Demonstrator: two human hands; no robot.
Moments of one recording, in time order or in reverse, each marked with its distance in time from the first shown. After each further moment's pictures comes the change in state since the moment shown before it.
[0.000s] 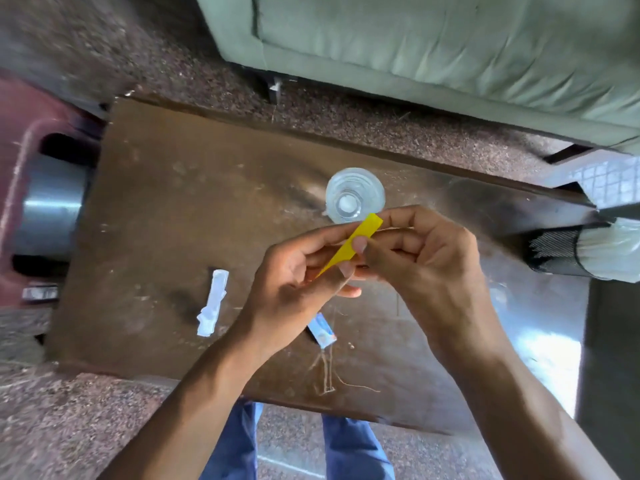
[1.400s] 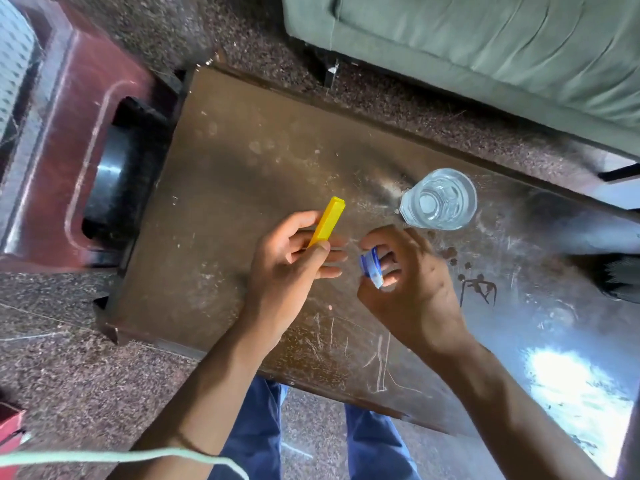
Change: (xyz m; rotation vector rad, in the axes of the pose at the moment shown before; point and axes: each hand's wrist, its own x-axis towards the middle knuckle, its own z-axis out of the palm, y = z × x) left_hand -0.016 0.001 -0.098 0.054 0.394 -0.070; right_hand 0.018 0.053 0.093 -0.818 -0.128 -0.237
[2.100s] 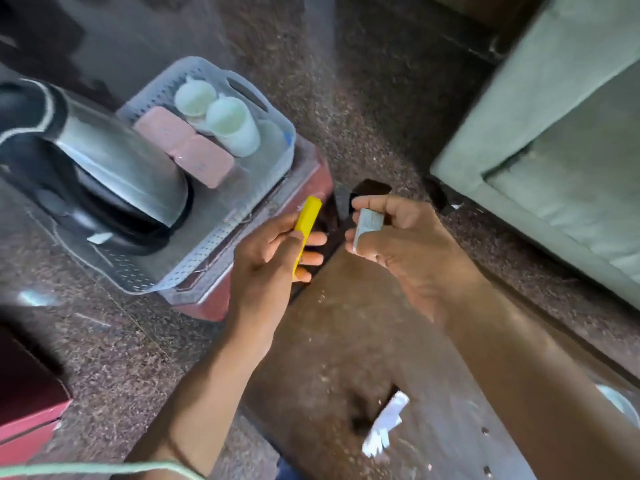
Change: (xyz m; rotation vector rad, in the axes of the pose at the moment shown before) left_hand 0.042 0.122 -0.198 -0.143 0.506 0.235; right_hand 0.167 -0.260 0.079 0.510 -0.393 0.117
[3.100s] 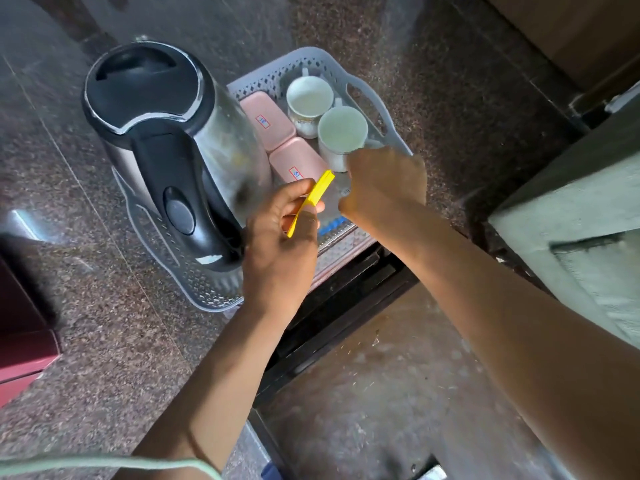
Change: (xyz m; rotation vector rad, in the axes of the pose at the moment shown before) left_hand 0.090 0.003 -0.083 0.030 0.336 0.074; right_hand 0.139 -0.068 0.171 -1.618 0.148 -0.562
